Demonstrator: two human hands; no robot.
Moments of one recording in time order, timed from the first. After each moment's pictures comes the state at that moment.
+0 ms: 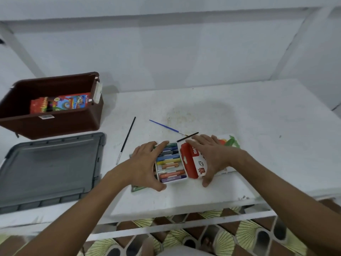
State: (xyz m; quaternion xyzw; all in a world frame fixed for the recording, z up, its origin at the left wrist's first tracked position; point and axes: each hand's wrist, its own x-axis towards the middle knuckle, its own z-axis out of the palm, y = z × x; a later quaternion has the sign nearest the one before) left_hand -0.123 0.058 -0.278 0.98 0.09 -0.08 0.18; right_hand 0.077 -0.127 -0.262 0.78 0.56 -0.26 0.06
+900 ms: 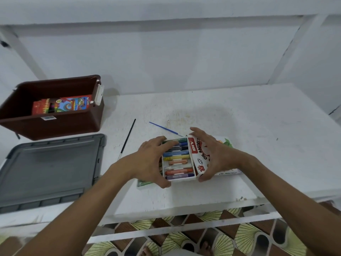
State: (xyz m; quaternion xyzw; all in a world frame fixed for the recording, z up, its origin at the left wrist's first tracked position) left_hand -0.109 0.044 -0.239 0.97 0.05 -0.09 0.20; right_hand 0.072 -0.146 -0.247 0.76 0.53 -0.31 -0.23
